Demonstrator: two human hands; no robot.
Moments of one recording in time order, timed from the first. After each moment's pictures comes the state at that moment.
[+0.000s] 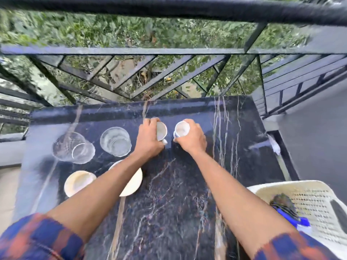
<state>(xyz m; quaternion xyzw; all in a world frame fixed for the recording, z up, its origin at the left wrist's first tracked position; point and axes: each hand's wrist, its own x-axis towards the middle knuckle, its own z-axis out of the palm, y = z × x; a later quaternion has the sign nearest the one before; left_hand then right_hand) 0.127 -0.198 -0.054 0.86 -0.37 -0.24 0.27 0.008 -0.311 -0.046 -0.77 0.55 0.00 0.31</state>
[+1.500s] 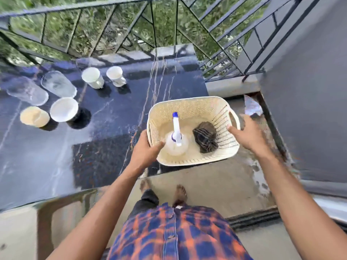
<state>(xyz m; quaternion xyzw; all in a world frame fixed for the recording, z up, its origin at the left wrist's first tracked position) -0.267 -0.148 0.032 0.83 -0.14 -0.40 0.37 -0.487 -0.384 0.034 -0.72 0.61 0.03 0.32</state>
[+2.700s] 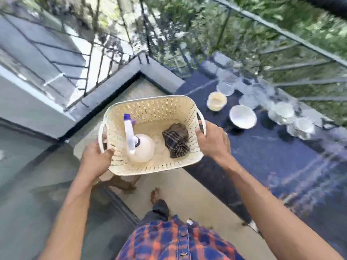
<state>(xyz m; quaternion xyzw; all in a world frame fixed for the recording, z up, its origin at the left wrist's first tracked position) -0.124 0.364 0.055 0.84 0.30 -0.08 0.45 -0.073 0.039 0.058 -0.95 0.10 0.11 0.28</state>
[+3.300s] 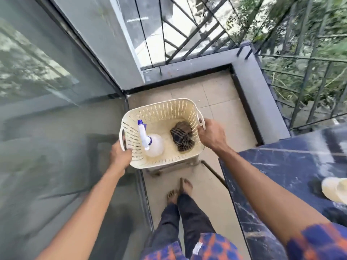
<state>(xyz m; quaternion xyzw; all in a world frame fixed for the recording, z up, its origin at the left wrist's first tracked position) -0.131 0.545 -0.088 0.66 0.60 0.01 0.46 0.090 0.346 -0.069 -0.92 -0.15 0.28 0.24</state>
